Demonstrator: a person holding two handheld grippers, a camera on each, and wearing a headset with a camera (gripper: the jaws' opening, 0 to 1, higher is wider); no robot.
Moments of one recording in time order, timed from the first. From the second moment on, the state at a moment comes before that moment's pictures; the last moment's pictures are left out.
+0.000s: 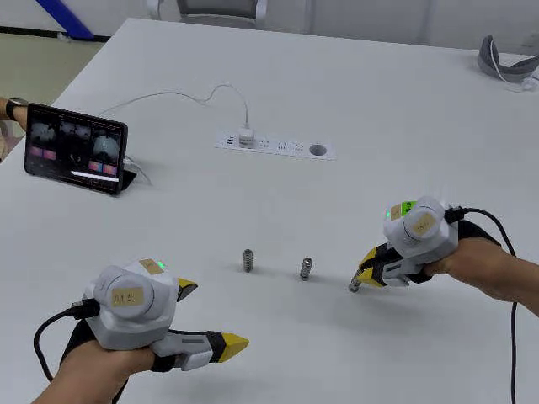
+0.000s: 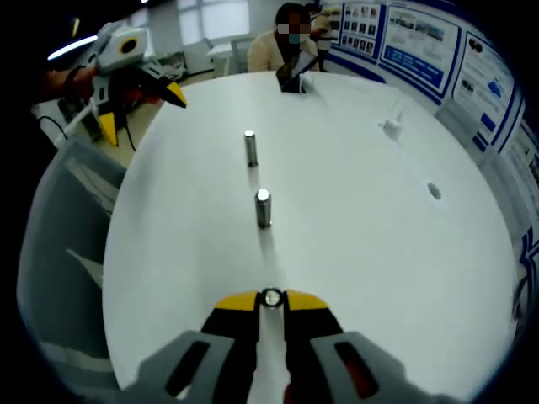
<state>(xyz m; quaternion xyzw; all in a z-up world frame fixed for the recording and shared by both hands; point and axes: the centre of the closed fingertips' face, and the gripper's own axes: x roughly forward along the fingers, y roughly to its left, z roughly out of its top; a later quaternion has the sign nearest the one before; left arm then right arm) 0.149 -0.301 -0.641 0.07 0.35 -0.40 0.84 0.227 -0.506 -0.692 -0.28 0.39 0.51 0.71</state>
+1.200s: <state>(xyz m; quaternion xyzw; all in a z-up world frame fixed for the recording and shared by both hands) 0.159 -0.293 -0.634 0.06 0.35 -0.38 0.85 0.224 -0.524 -0.702 -0.21 0.41 0.44 0.77</state>
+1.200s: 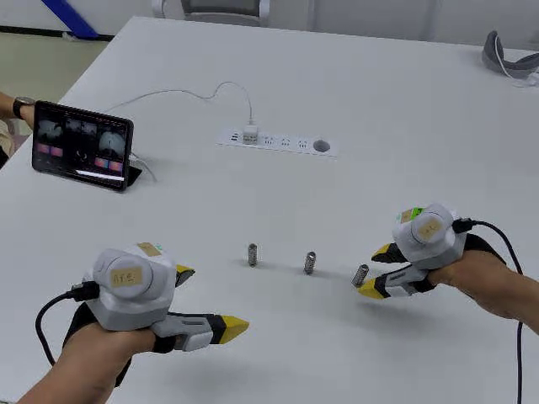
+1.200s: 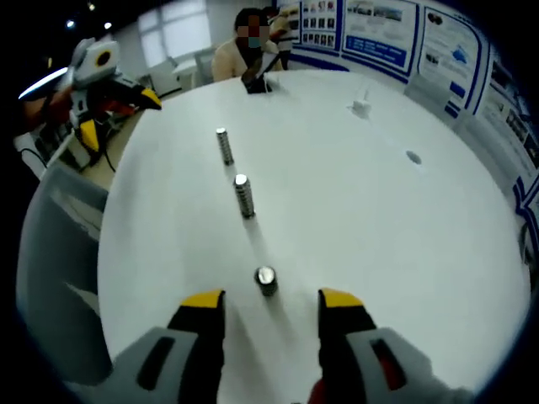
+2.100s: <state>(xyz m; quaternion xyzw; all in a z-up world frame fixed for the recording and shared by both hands) 0.166 -0.287 -0.629 0.05 0.35 -0.37 0.86 0.188 -0.528 -0.669 -0.07 0.38 0.36 0.85</state>
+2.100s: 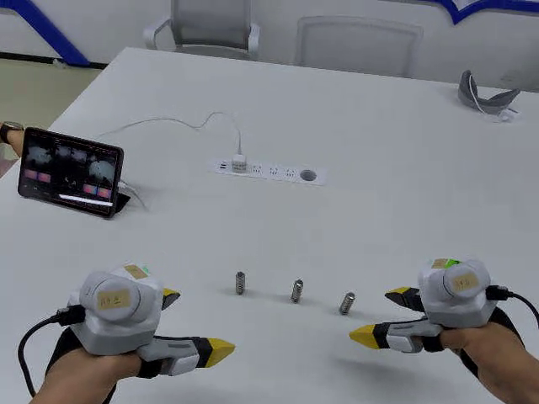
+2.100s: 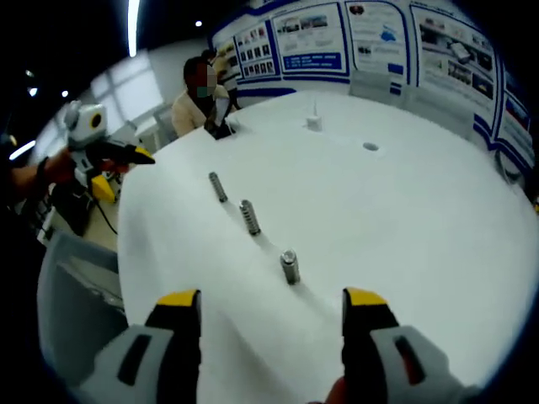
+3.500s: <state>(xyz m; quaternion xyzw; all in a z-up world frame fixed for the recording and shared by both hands) 0.176 -0.279 -0.620 0.06 0.34 -0.38 0.86 0.141 -0.497 -0.652 -0.02 0.36 0.35 0.86</state>
